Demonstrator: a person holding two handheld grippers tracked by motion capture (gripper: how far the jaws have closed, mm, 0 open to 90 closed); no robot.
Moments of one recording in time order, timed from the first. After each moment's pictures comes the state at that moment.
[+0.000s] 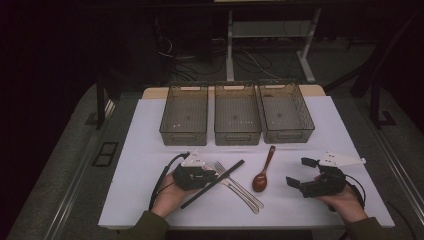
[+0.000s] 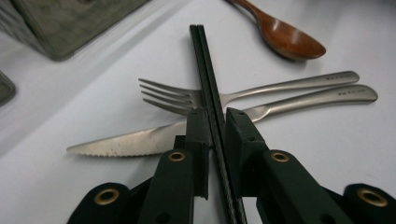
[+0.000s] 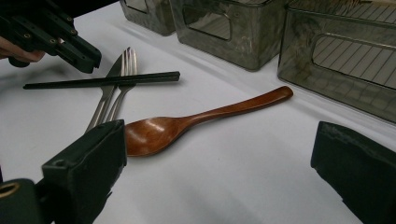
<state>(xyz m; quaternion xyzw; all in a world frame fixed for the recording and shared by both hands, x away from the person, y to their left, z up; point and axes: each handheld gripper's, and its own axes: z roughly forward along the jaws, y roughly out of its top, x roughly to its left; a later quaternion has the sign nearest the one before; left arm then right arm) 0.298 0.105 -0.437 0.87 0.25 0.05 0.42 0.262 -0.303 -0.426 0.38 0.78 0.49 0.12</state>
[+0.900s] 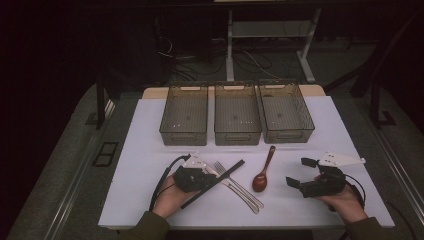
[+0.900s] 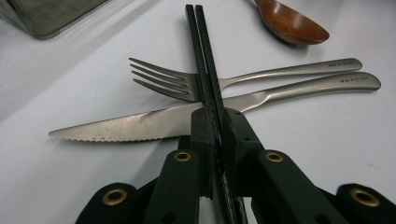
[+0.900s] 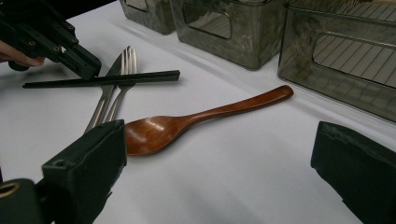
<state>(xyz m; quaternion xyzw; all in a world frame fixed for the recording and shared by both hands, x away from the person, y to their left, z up) 0.297 0.104 -0.446 0.88 0.25 0.03 0.41 0.263 -0.303 -0.426 0.38 0.78 0.49 0.12</state>
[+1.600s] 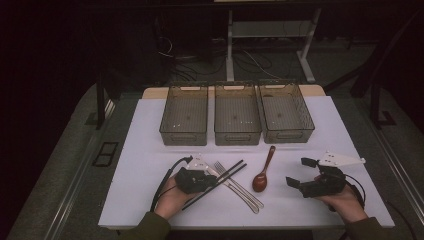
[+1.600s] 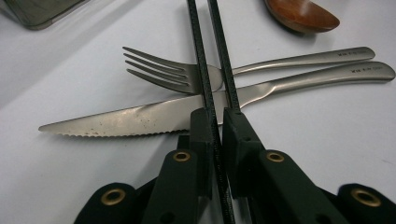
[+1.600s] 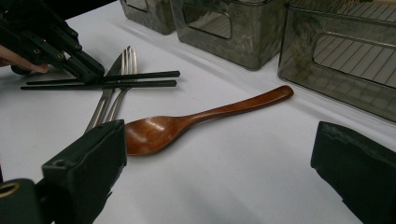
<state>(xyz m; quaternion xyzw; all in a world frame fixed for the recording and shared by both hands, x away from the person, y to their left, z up) 0.295 0.100 -0.451 0.88 0.25 0.04 0.39 0.263 -0.303 -0.426 0.37 0.78 0.49 0.12</state>
